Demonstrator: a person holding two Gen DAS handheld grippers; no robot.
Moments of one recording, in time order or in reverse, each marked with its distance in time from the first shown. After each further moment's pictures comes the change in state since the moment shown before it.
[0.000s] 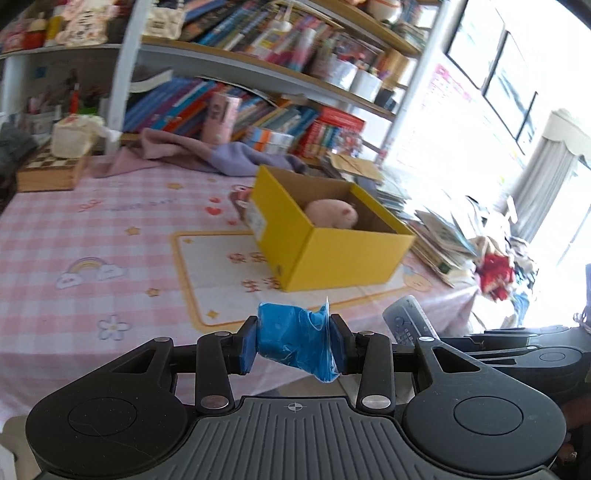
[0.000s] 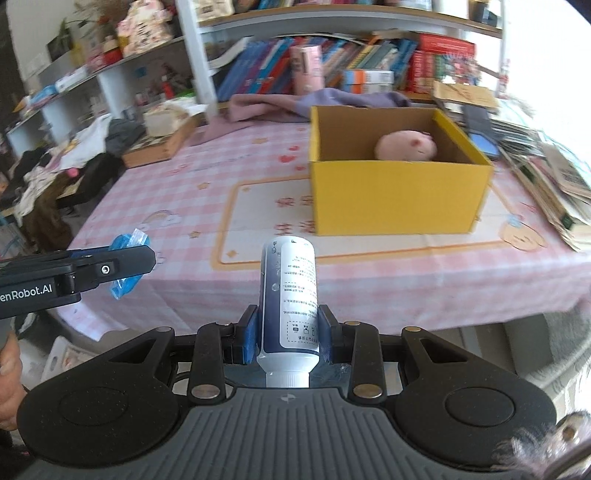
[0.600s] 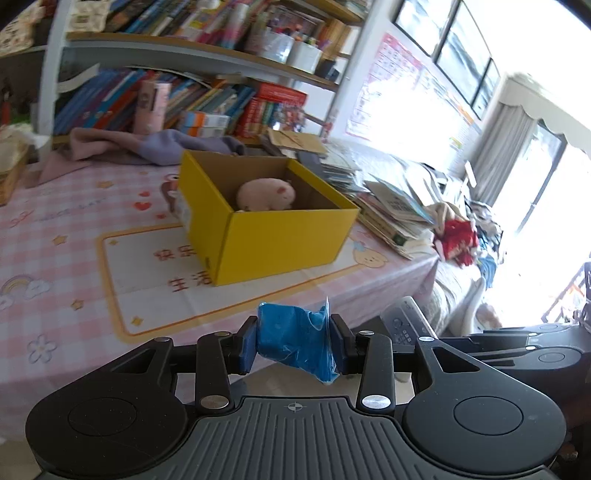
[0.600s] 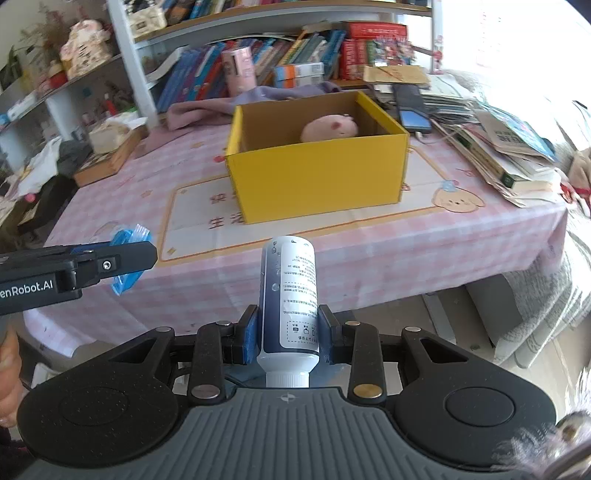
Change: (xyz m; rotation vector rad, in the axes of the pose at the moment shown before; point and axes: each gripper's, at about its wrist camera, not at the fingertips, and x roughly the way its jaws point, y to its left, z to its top) left arm 0.041 -0.049 0.007 0.106 0.071 -0.129; right arm -0.024 -0.047 -0.021 0.129 -0.004 -0.116
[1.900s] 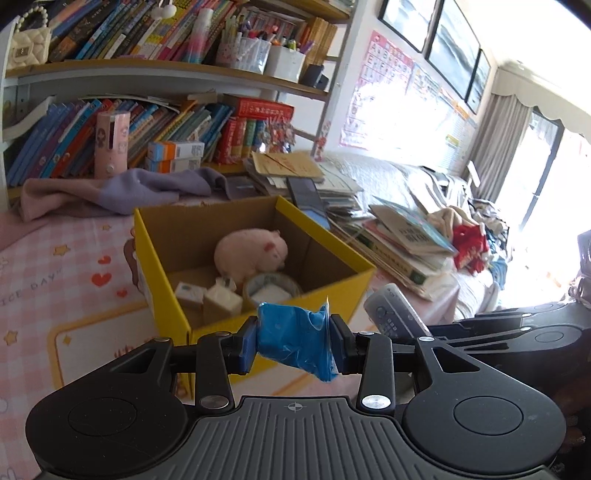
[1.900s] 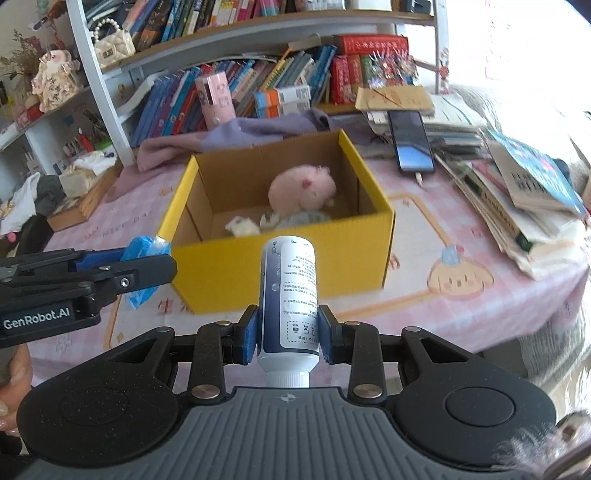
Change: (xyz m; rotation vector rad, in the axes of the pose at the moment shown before) left arm 0.110 -0.007 0.091 0.075 -0.044 0.025; right arm 0.080 -0.070 0.116 -0.020 -0.045 0.052
